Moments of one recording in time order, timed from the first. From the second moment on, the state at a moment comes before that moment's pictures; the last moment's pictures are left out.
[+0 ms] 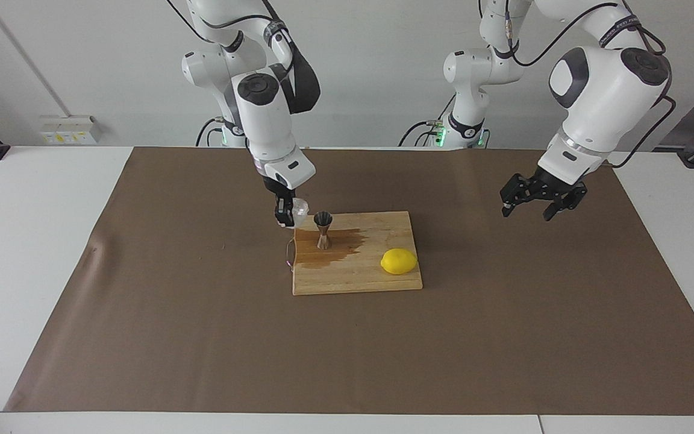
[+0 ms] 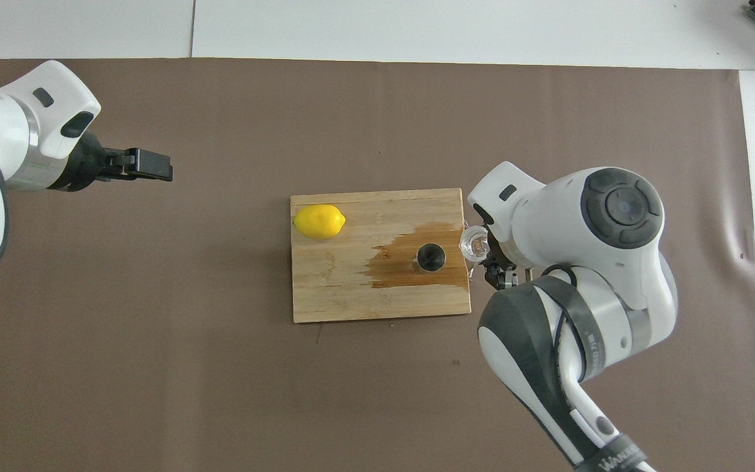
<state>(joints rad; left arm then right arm) 0.00 0.06 -0.12 -1.70 -0.07 1.77 0.01 0.39 0.06 0.03 -1.98 -0.02 2.11 -1.14</state>
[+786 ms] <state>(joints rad) 0.00 -0.04 -0.09 -1.68 -0.04 1.65 0.08 0.48 0.06 0.03 -1.98 -0.27 2.11 -1.01</state>
